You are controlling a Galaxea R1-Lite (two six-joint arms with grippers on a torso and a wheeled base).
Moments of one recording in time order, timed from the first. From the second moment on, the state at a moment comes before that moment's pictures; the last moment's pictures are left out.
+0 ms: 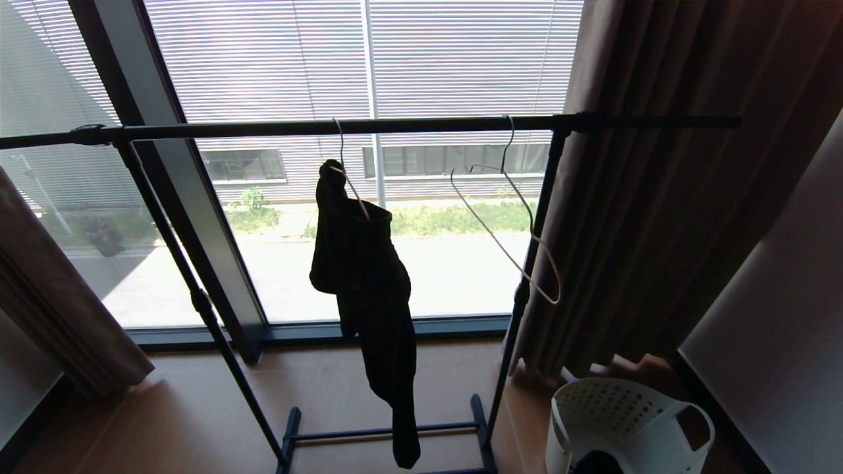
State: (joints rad) left arm 0.00 0.00 0.00 0.01 -0.17 0.06; right arm 0.00 0.00 0.00 -0.04 0.07 -0.06
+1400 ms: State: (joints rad) left arm 0.00 0.00 0.00 0.01 -0.17 0.06; right arm 0.00 0.00 0.00 -0.04 0.07 -0.06
